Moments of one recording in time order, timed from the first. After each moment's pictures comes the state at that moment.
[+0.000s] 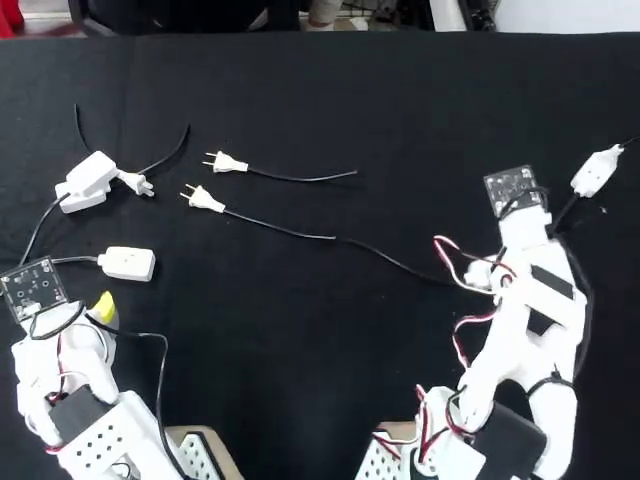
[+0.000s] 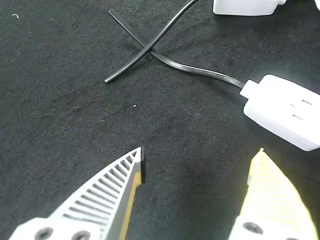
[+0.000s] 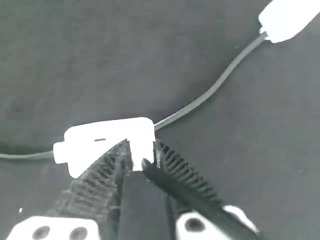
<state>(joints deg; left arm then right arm) -46.2 -104.0 96.2 56.8 -15.2 32.7 -21.5 58.7 28.4 46.5</state>
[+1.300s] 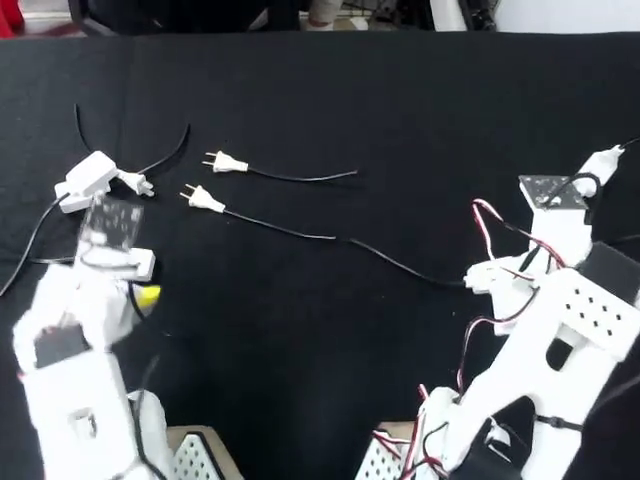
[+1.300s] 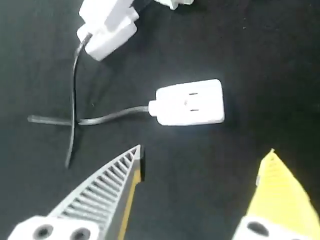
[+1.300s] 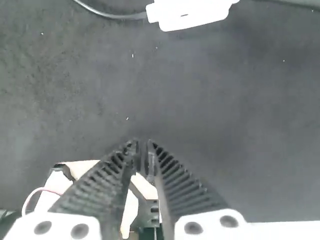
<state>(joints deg) -27.6 -60.4 65.7 53.8 -39.4 35.8 -34.0 31.7 96.4 34.6</state>
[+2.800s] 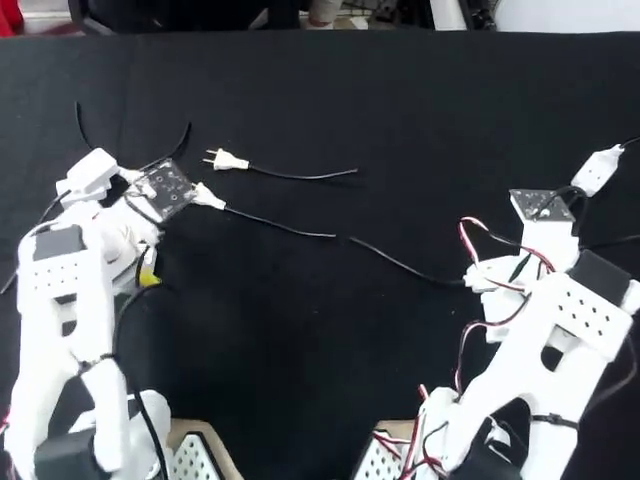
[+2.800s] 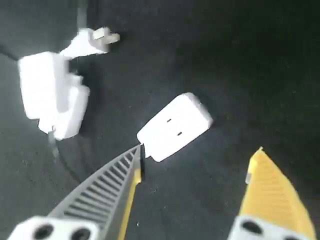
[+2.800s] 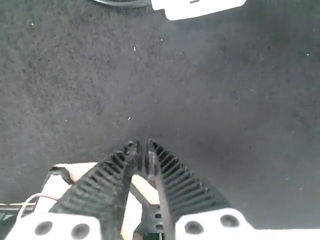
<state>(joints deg) -19.2 -28.5 44.1 55.8 -65.1 35.9 -34.1 40.1 90.5 34.9</state>
